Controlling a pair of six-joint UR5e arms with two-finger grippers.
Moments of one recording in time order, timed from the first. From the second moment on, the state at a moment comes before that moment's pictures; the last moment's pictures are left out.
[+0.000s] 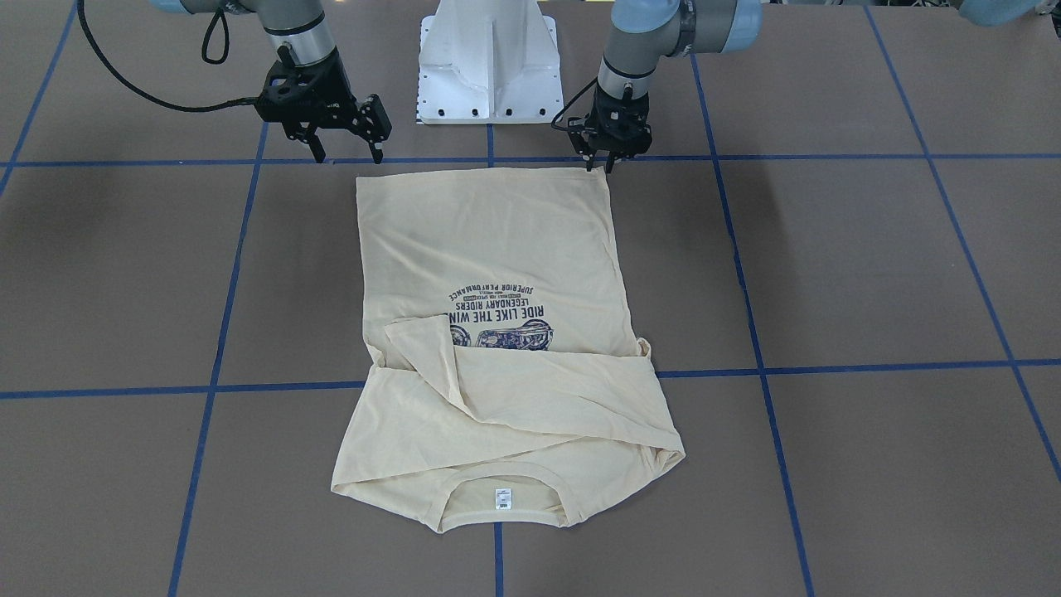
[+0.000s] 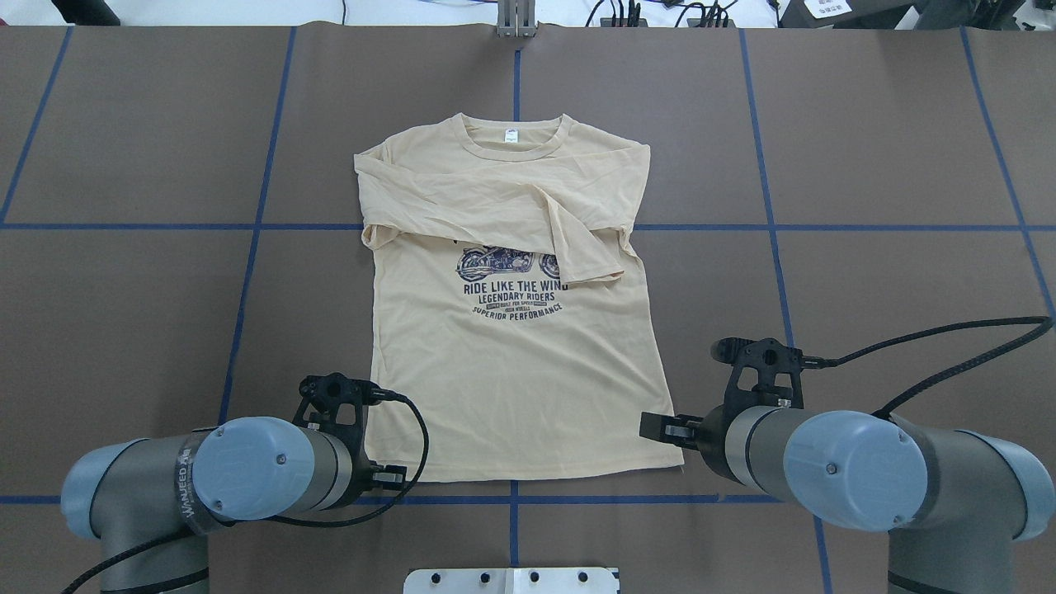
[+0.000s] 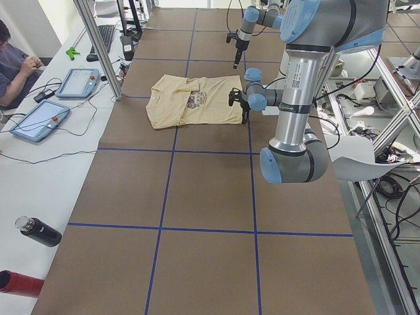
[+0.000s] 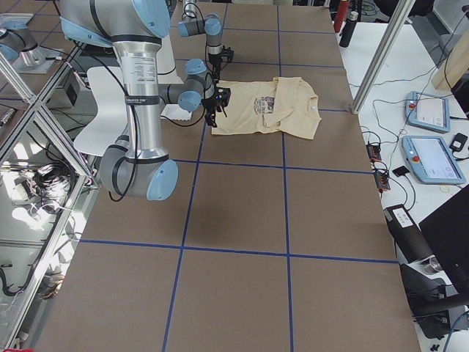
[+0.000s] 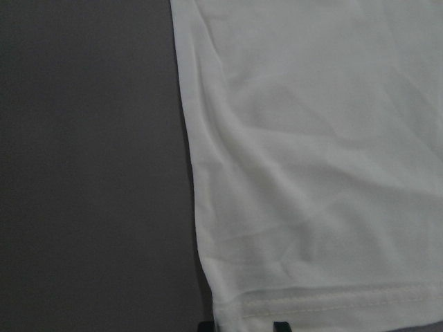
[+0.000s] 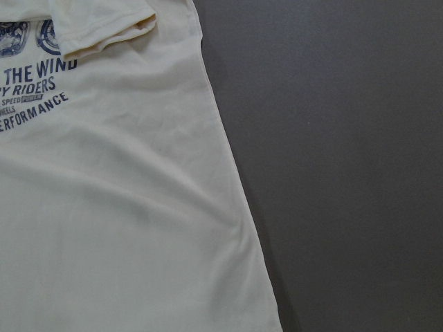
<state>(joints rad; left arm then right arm) -0.22 -1.85 -1.97 -1.74 -1.68 -1.32 0.23 -1.45 2.18 -1.40 1.52 1.57</state>
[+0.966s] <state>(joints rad) -0.22 -1.85 -1.97 -1.74 -1.68 -1.31 0.18 -1.45 2.14 -1.40 1.46 1.60</state>
